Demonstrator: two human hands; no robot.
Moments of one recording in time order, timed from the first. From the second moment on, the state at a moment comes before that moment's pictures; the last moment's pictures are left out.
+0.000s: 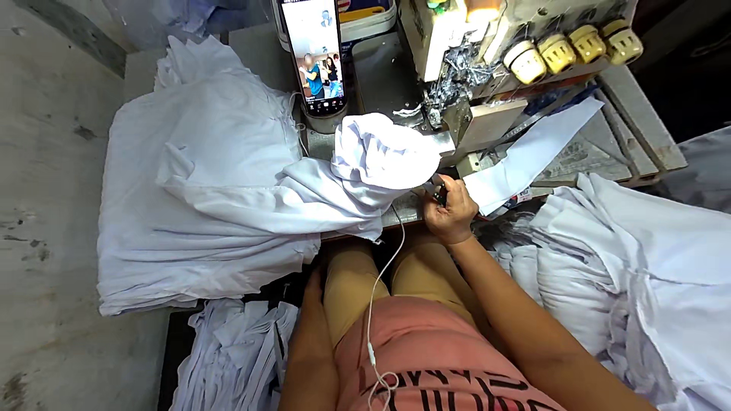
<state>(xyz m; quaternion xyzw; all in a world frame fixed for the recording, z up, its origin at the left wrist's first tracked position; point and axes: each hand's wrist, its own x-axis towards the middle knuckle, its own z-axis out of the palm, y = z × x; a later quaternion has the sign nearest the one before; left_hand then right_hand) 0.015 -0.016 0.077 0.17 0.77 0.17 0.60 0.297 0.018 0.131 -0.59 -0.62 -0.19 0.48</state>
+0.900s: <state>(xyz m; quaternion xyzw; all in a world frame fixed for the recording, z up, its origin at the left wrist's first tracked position) -0.014 -0.009 -0.038 0.16 0.74 0.25 0.60 0.298 0.018 0.131 -0.60 -0.62 -0.20 0.47</state>
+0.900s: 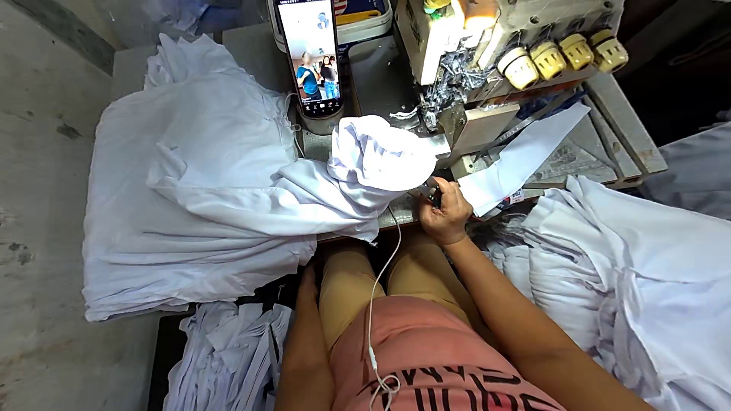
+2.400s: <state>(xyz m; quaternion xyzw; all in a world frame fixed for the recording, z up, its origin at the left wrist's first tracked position) 0.015 0.020 0.018 0.31 0.74 0.23 0.55 0.297 0.017 0.134 -0.59 -0.63 -0.20 0.46</state>
